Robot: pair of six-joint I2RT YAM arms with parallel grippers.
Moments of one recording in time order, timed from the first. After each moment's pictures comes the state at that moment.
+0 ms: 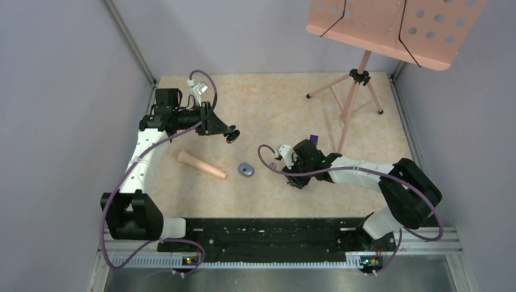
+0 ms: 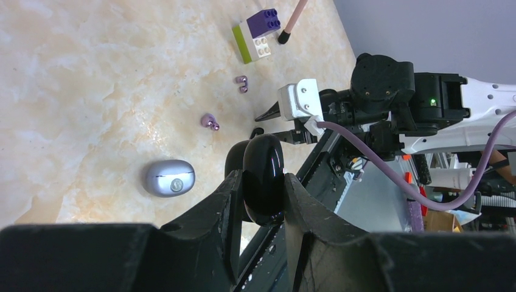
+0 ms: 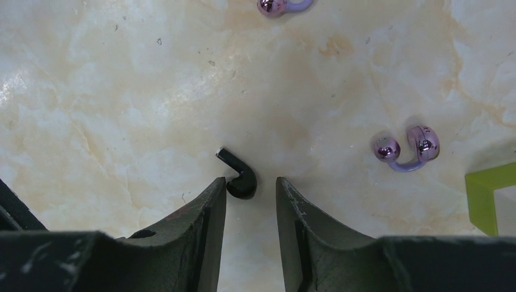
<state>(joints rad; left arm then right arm) -0.02 1.36 1.23 -0.63 1.00 -0.16 0.74 1.49 0.72 -0.22 -0.19 -0.23</state>
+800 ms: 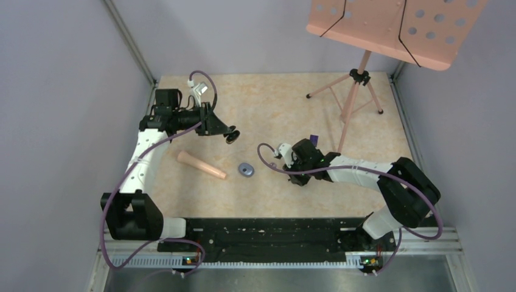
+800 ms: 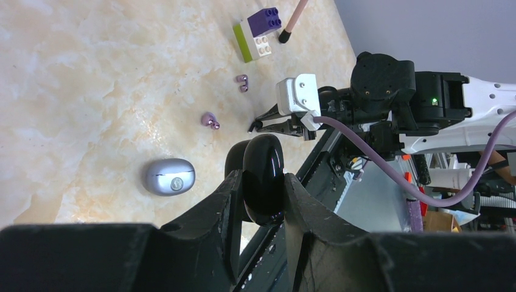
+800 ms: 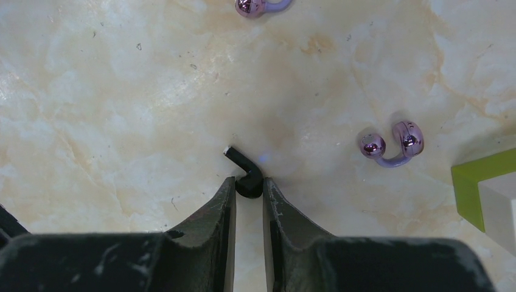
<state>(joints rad) -0.02 1.35 1.22 -0.63 1.00 -0.16 0.74 1.51 0.74 -0.23 -0.14 -0.21</state>
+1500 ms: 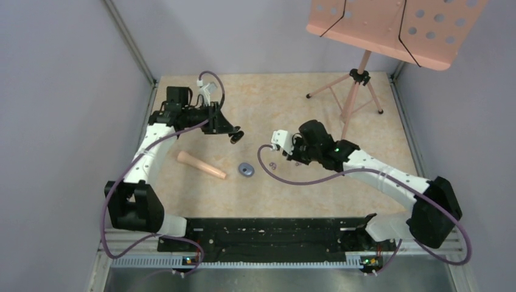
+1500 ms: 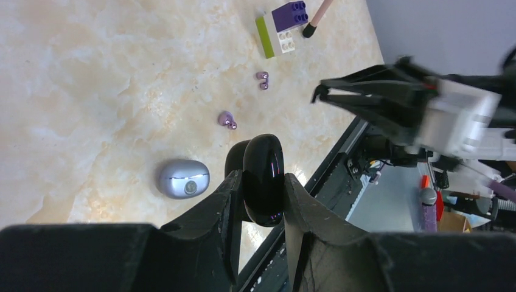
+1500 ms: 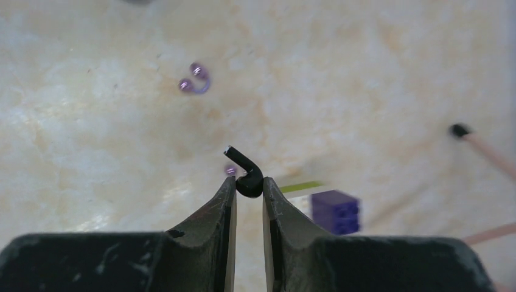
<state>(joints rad) -0.07 1.40 1.24 -0.62 0.91 -0.17 0.74 1.34 0.91 -0.39 -0.09 -0.58</state>
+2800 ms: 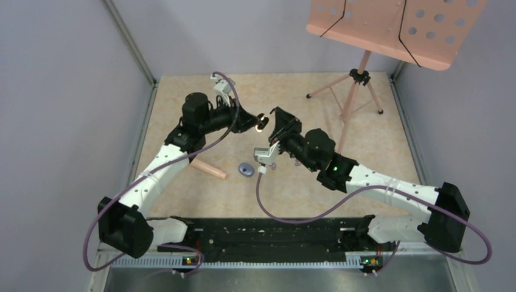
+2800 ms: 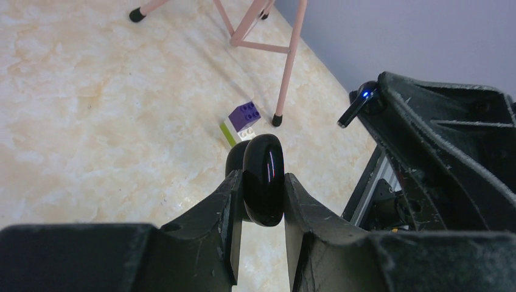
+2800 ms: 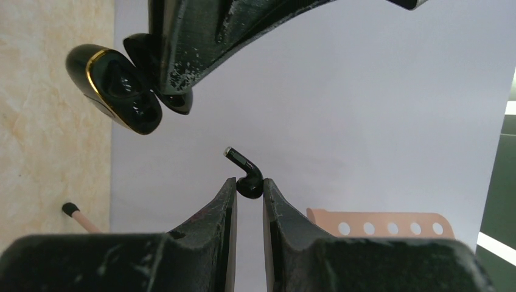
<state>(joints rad) -0.40 1.25 1.06 -0.02 0.61 -0.42 0.98 1.21 0.89 0.31 0.26 -1.65</state>
